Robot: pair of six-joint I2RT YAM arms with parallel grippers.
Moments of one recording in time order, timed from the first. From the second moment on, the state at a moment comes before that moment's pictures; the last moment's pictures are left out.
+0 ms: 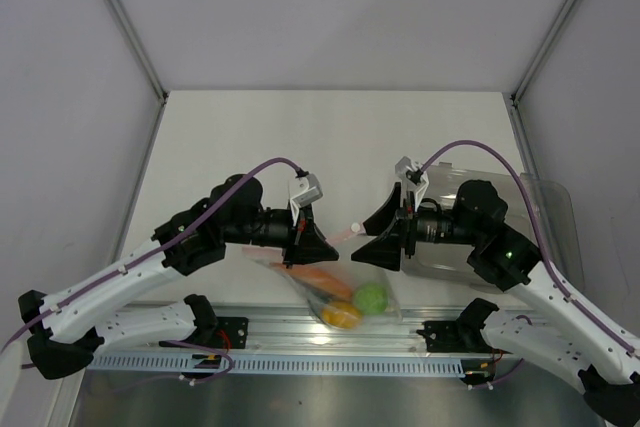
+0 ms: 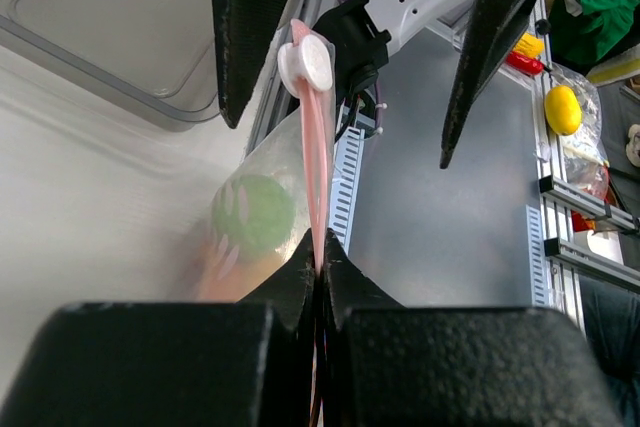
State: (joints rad) left arm -0.98 0.93 1.03 -0.43 0.53 -0.32; right arm 0.77 0.76 0.86 -0.19 -0.72 0.49
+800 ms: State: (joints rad) left arm -0.98 0.89 1.02 -0.43 0.51 -0.34; right arm 0.77 0.79 0.84 -0.06 -0.75 0.57
